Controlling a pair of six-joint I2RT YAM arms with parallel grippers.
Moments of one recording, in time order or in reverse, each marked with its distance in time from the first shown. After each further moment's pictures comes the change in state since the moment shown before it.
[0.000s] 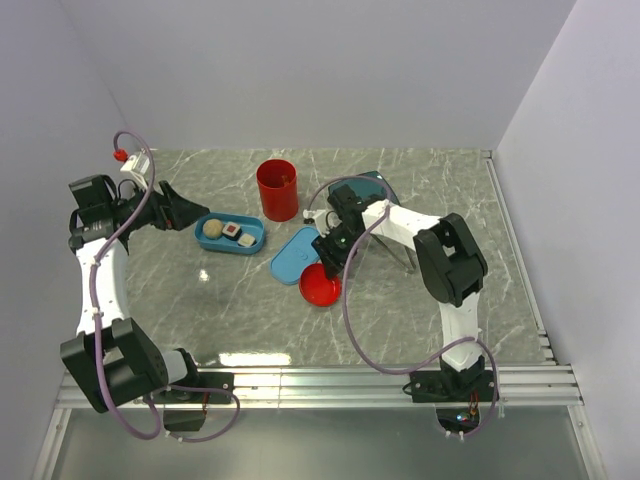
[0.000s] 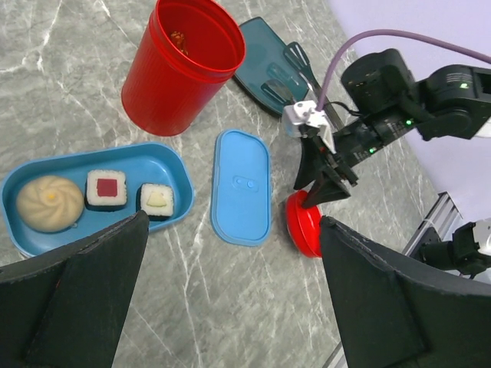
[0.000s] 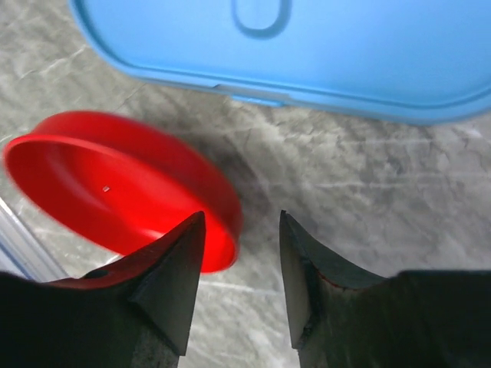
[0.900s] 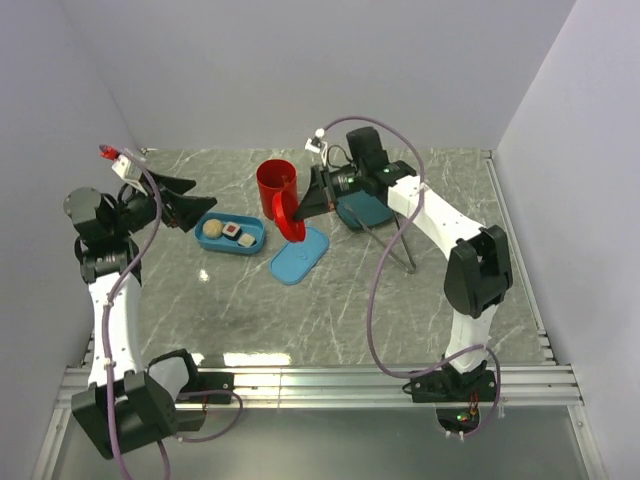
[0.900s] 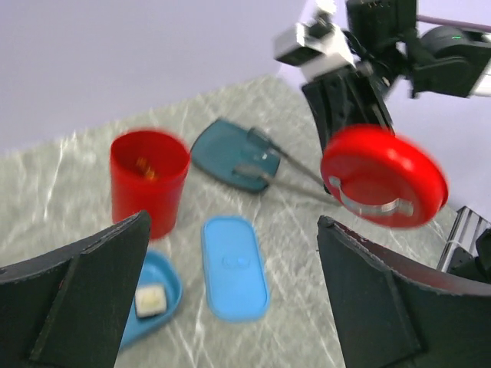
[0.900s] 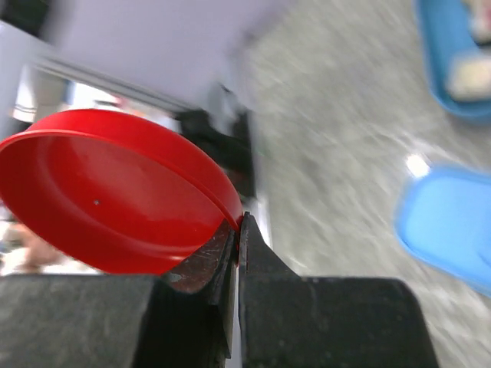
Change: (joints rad) left arm -0.062 -0.238 -0.171 0.616 0.038 -0.351; right arm -0.065 -0.144 0.227 0.292 -0.655 0.563
